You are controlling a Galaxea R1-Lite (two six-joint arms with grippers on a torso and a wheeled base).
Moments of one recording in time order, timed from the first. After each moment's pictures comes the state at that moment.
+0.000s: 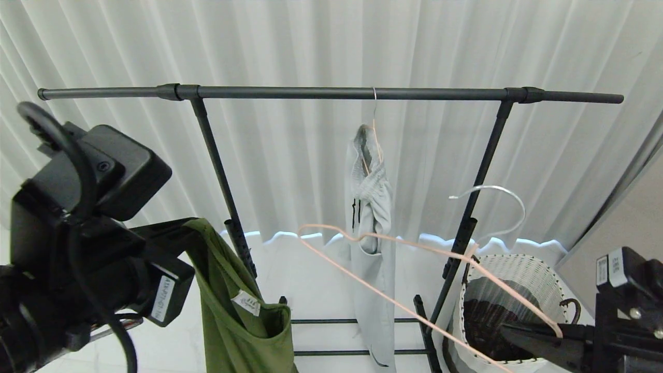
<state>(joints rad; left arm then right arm) -0.85 1.18 -0.82 0.03 0.61 0.22 0.83 1.10 -0.46 -0.21 0.12 -0.05</state>
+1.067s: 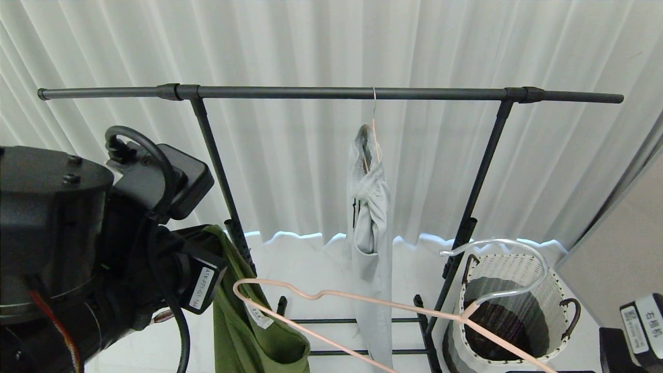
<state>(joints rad) -0.81 1.28 -0.82 0.03 0.68 0.16 1.02 1.06 -0.45 -0.19 0.12 -0.05</state>
